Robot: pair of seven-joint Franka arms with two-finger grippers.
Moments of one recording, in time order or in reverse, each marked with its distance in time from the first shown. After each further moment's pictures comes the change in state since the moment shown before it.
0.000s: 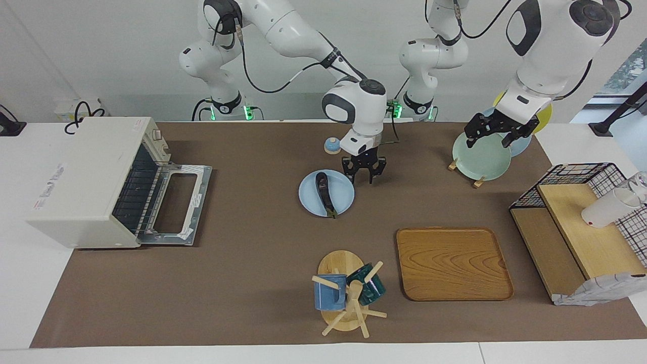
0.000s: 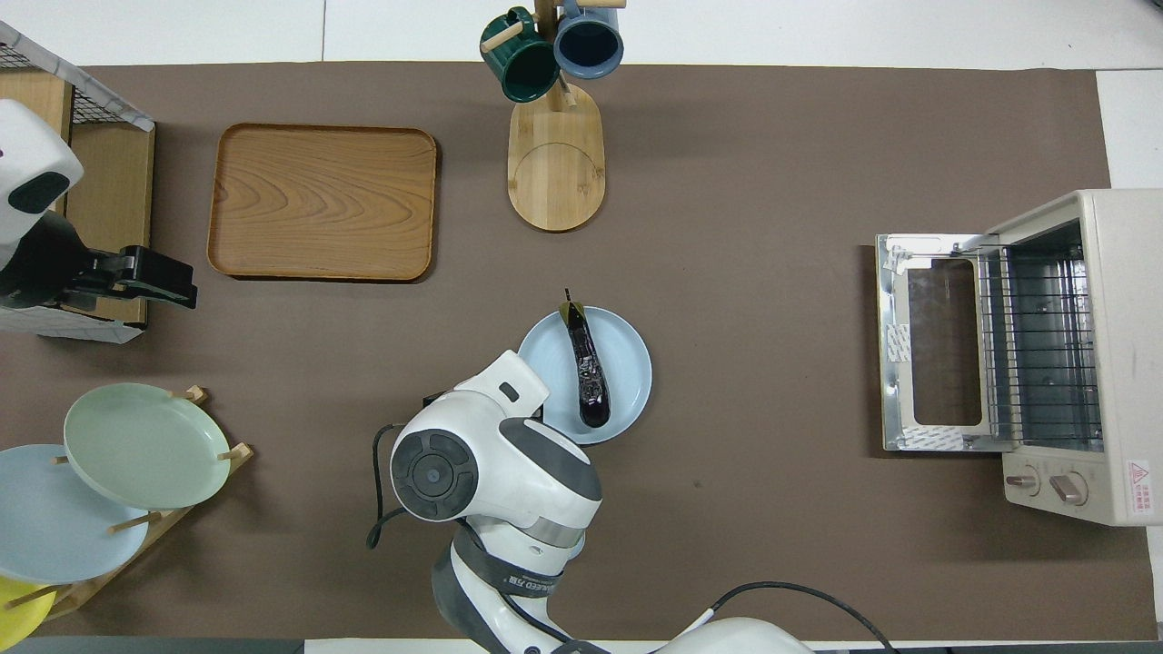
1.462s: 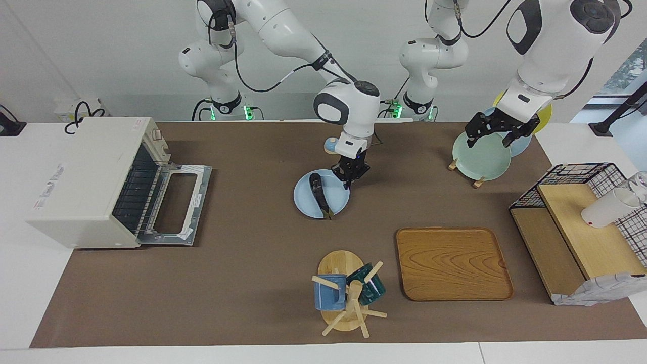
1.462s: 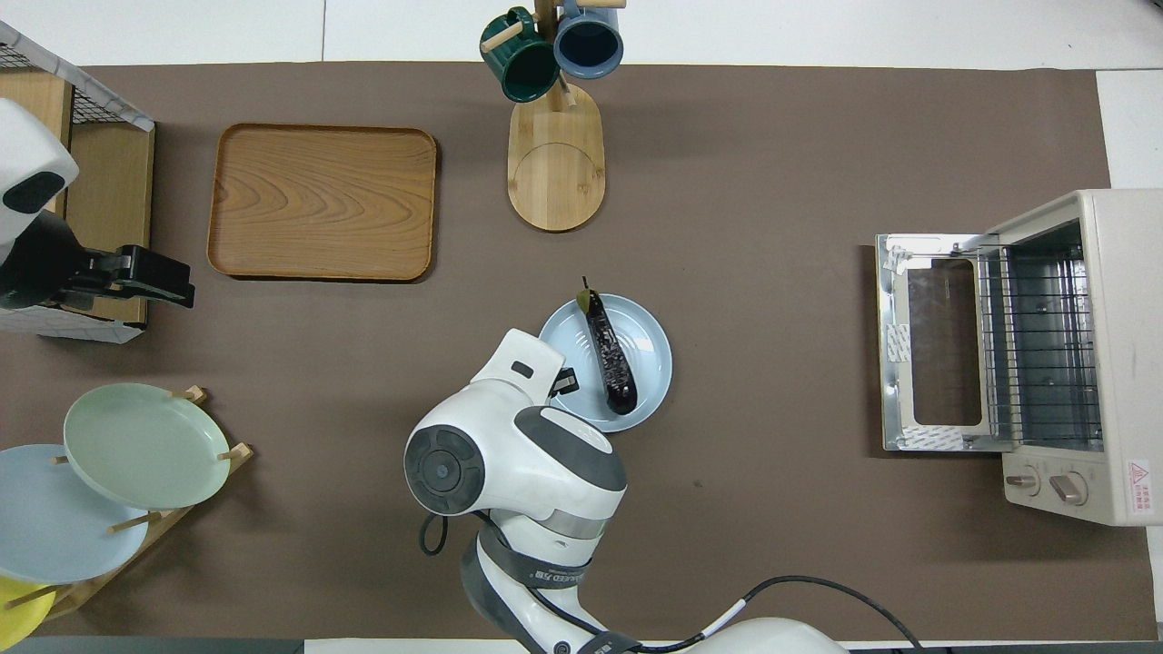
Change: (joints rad) left arm 0.001 -0.004 0.000 0.000 0.000 0.002 0.000; right arm -0.041 -0.048 -0.001 -0.013 -0.159 -0.155 -0.271
